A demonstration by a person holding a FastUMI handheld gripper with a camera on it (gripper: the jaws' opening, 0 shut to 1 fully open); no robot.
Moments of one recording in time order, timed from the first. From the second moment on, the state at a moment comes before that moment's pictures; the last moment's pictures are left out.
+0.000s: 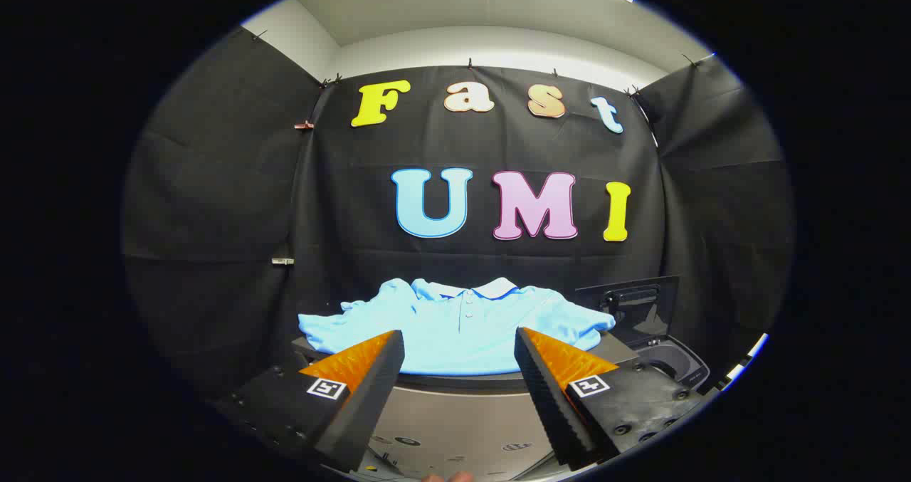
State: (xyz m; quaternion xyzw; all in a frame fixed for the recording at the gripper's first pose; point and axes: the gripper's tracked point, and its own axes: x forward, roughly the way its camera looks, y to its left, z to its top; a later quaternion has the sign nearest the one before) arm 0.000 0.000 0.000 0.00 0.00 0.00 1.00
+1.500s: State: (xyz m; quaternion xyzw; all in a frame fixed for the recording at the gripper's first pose) arm 0.064 -0.012 0.010 0.02 0.06 -0.02 1.00
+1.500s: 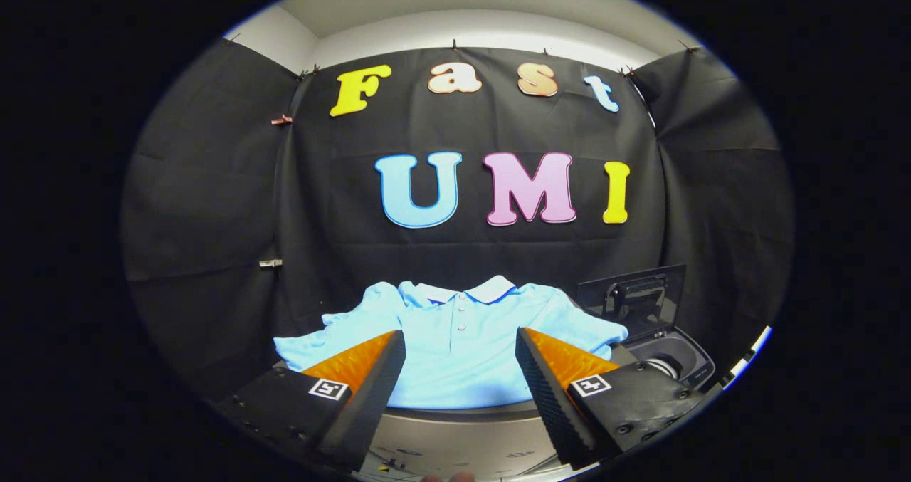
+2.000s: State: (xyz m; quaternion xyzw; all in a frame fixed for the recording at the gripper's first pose) arm 0.157 -0.024 -0.010 -0.01 0.20 -0.04 0.98
